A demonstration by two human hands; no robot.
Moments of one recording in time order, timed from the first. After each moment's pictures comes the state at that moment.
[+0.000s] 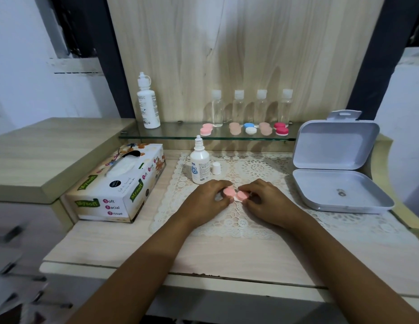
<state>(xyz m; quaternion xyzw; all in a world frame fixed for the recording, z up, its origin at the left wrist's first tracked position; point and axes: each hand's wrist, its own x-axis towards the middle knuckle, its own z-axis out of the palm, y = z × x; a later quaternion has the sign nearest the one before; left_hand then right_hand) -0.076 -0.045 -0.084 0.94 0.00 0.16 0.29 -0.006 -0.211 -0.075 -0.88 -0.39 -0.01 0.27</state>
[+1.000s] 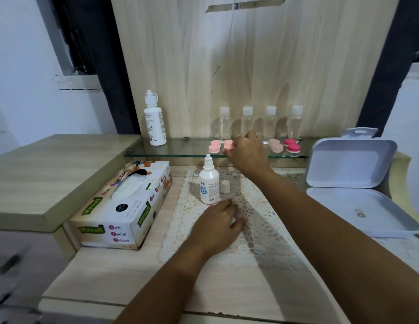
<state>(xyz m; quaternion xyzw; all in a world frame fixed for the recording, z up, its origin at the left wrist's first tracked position) -0.073 -0.048 -0.082 0.98 0.02 0.13 0.16 0.060 -0.099 0.004 -0.91 -0.25 -0.21 0.26</state>
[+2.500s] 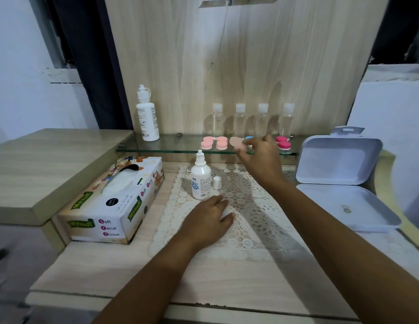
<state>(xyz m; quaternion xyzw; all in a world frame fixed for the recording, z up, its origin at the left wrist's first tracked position) -0.075 -0.045 -0.083 0.98 0.02 0.12 0.17 0.048 -0.146 -0.007 -0.87 -0.23 -0.21 0.39</state>
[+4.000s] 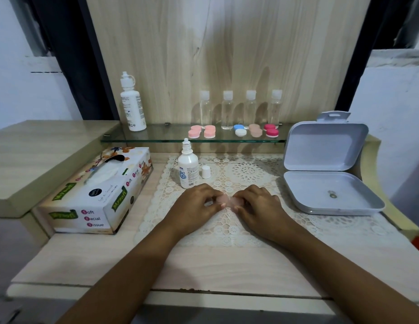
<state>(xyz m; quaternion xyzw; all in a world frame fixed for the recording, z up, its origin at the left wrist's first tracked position) -0.072 -0.040 -0.087 0.94 -0.04 0.20 0.28 -0.011 -0.215 -0.088 -0.89 -0.37 -0.08 0.24</state>
